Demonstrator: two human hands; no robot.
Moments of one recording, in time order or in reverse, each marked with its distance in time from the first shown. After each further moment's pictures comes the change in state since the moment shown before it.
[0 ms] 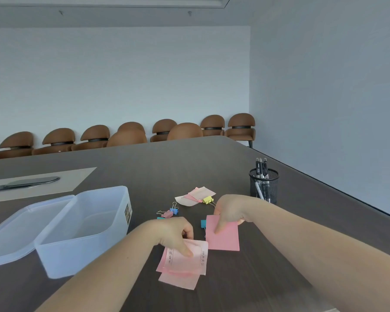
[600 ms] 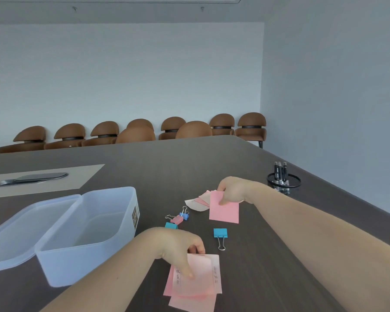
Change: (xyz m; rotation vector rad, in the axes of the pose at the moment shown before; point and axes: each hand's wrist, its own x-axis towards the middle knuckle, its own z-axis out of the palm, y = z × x) left_hand -0.003 -0.007 -0.007 0.029 -0.160 0.003; right_hand 0.055 -0.021 -0.042 -0.043 0.210 -0.074
